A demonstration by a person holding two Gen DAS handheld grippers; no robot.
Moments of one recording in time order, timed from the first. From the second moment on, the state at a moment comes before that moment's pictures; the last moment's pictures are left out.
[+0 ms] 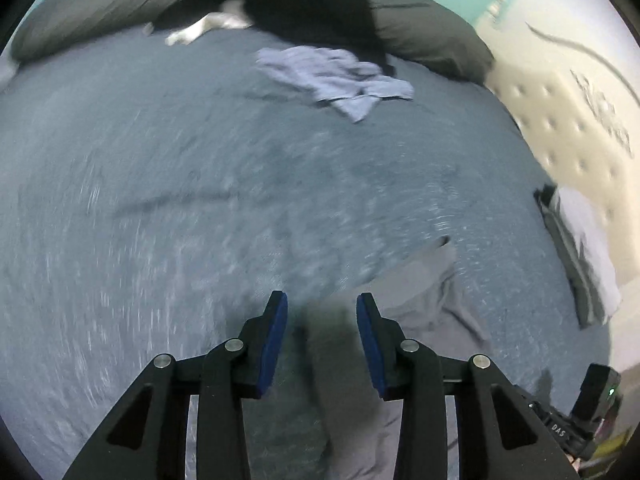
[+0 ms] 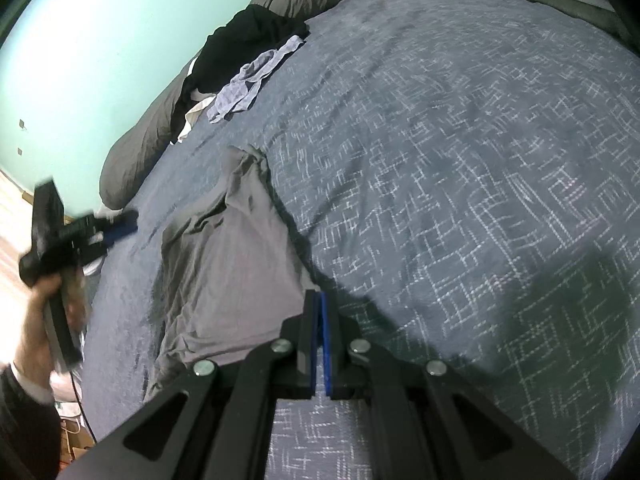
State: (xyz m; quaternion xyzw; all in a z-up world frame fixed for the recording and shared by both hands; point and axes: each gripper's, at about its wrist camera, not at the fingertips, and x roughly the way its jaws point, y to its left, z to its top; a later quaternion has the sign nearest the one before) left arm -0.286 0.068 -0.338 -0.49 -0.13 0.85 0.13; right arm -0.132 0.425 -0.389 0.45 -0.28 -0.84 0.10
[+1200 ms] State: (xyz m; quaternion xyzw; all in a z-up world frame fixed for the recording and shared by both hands) left arm -0.276 0.041 -0.391 -0.47 -0.24 0.83 0.18; right arm -0.306 0.317 -0.320 0.47 -0.05 -0.86 0.19
